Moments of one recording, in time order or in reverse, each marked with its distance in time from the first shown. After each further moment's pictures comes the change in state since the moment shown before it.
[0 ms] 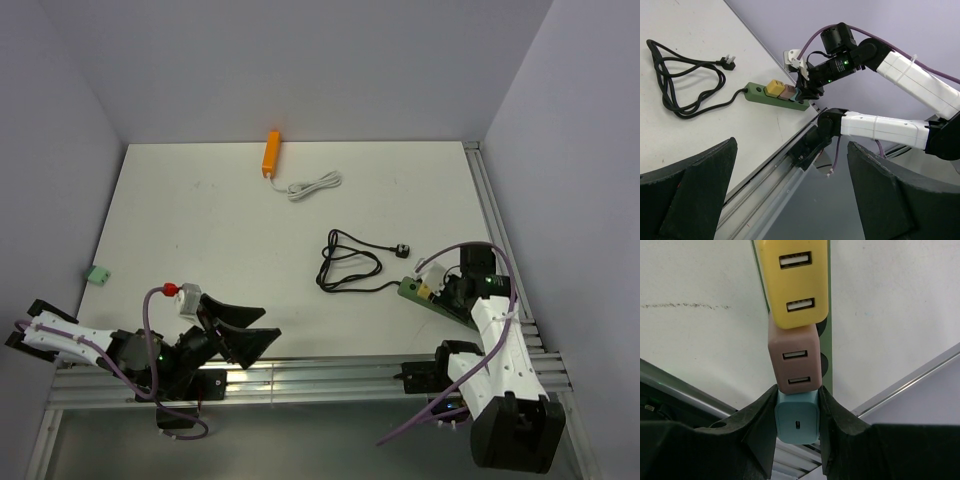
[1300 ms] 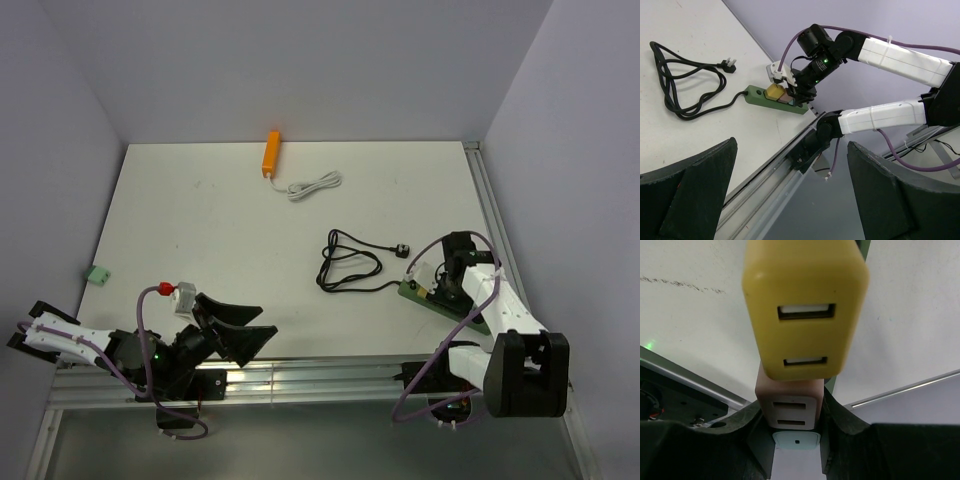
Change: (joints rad) left arm 0.000 -0.042 -0.009 -0.008 -0.011 -0.001; right arm 0.091 0.316 0.059 0.015 0.142 -0.001
